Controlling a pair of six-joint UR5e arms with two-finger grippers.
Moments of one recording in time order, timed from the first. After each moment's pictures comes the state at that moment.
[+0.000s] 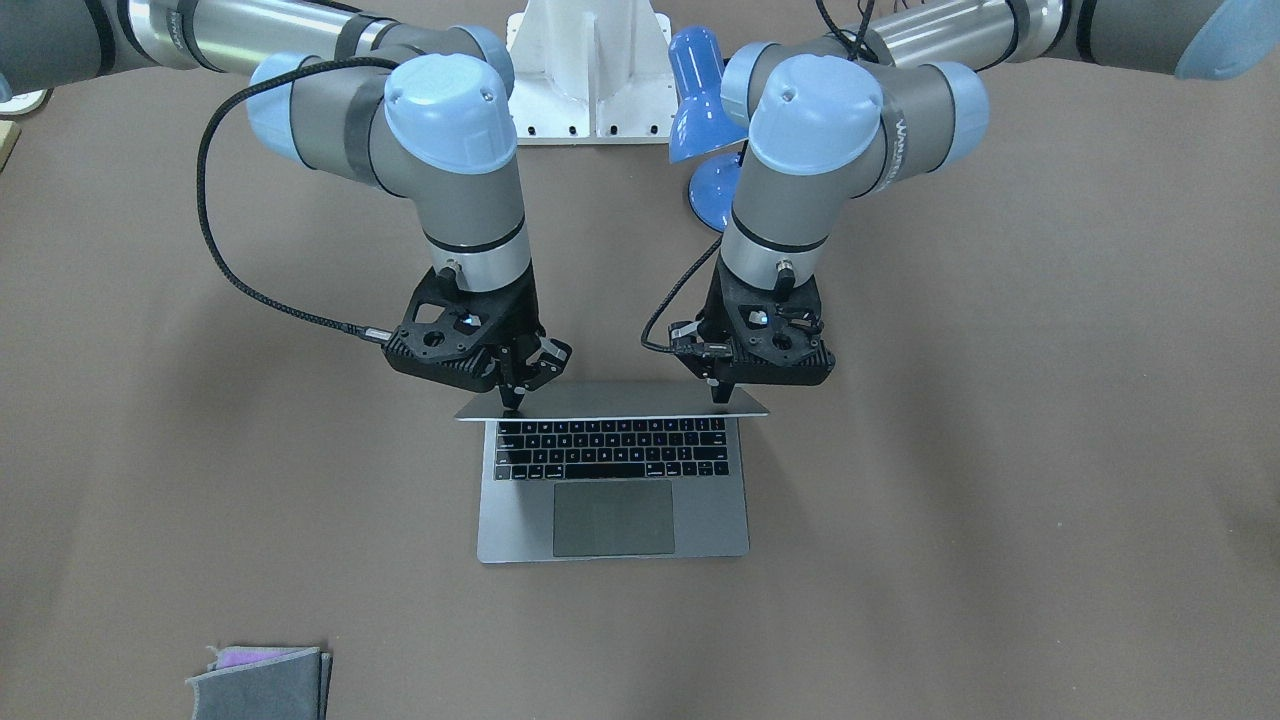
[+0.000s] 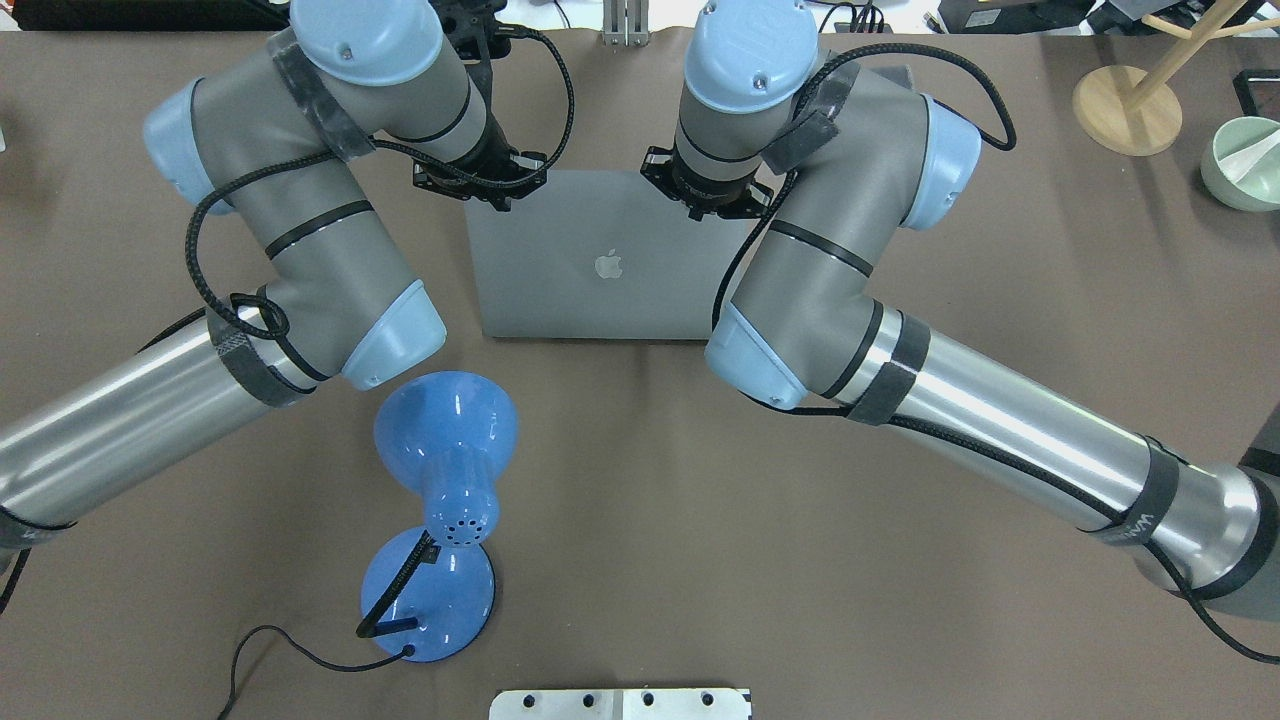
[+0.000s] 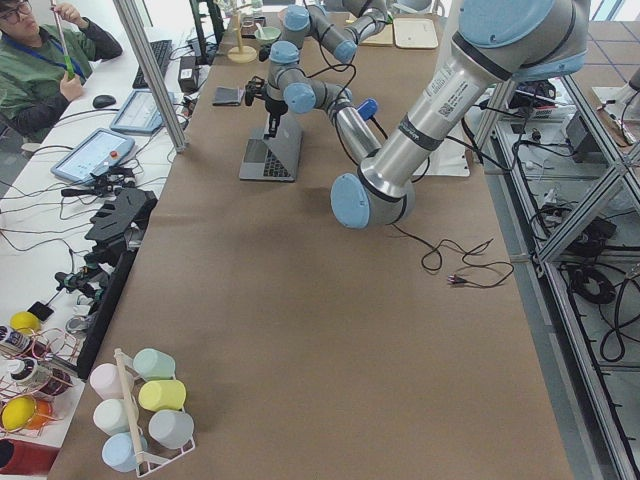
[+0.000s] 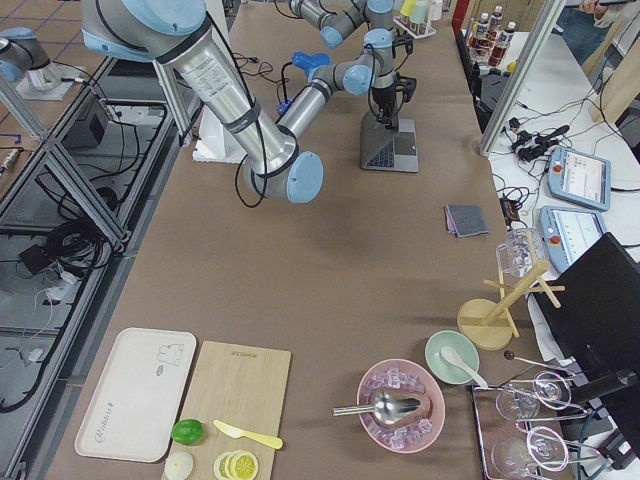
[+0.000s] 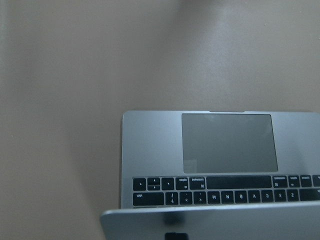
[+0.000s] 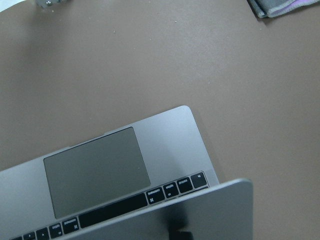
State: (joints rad) left arm -0.77 -2.38 -1.53 -1.66 -1.92 -1.05; right arm 0.71 -0.70 1.49 -1.57 1.82 1.44
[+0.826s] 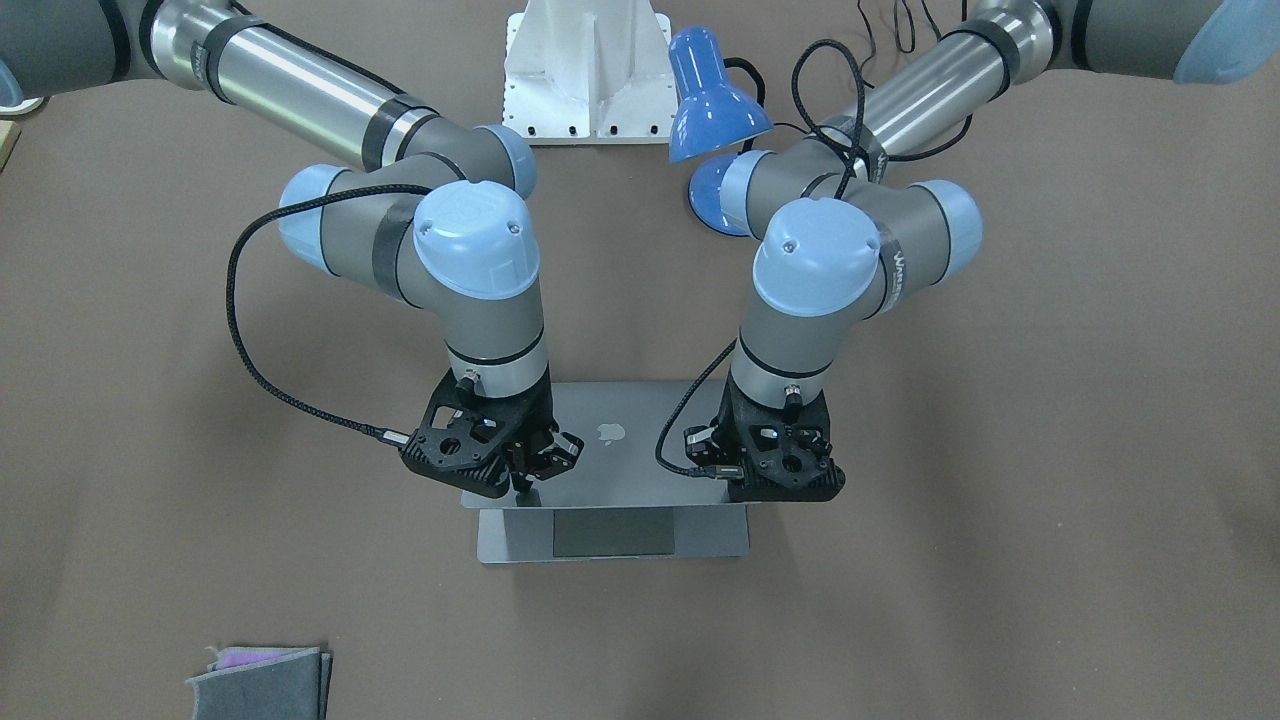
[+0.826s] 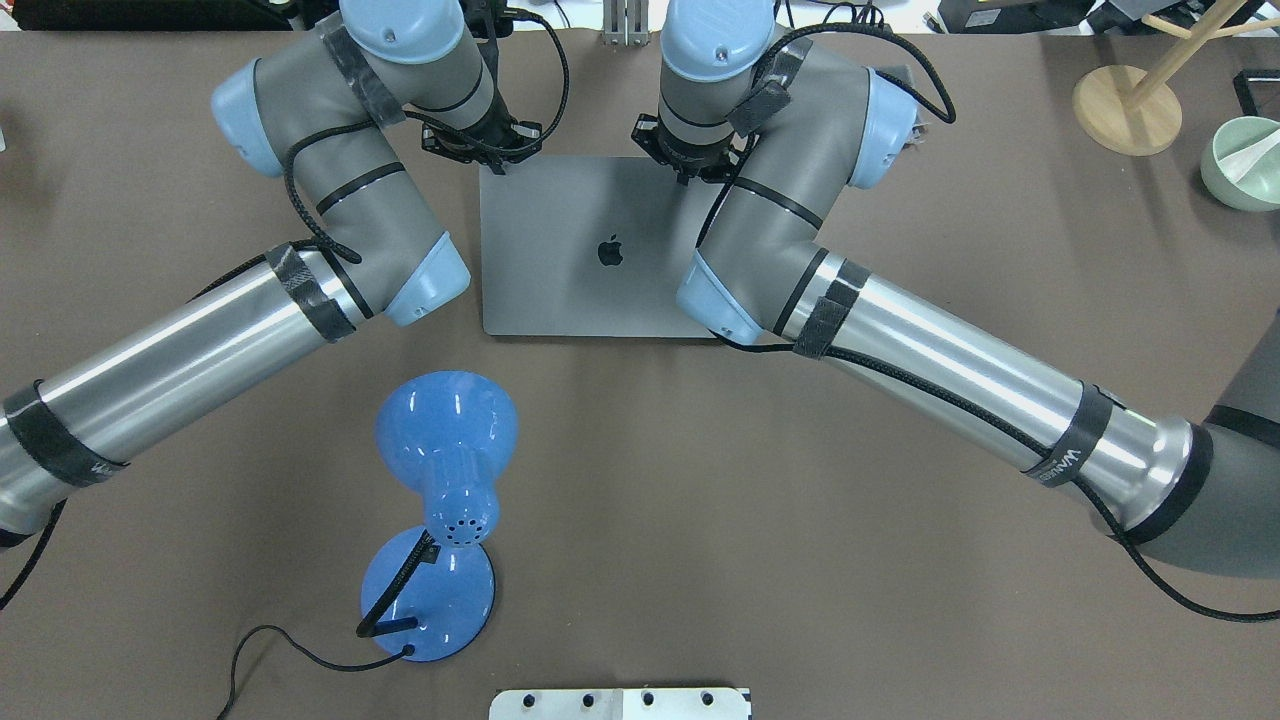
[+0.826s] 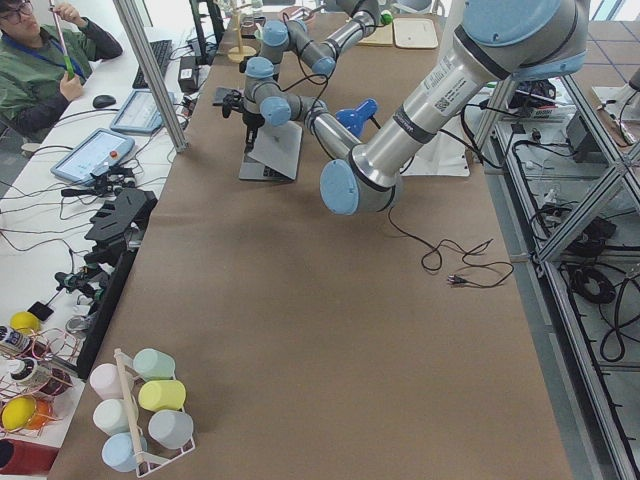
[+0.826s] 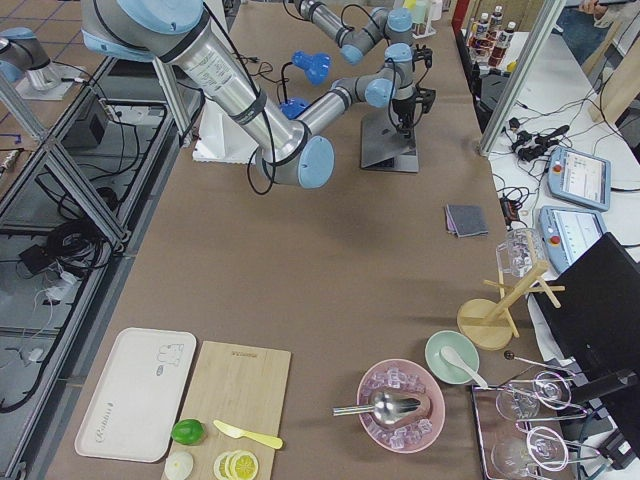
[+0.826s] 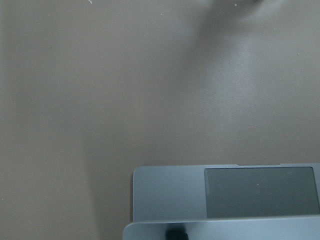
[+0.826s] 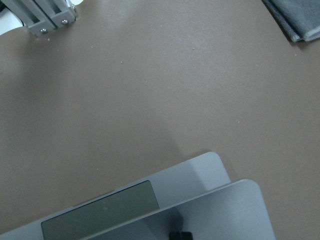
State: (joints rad) left arm -0.81 -2.46 -1.22 -1.87 -1.88 -1.00; right arm 0.74 -0.61 1.20 -1.38 1.81 1.45
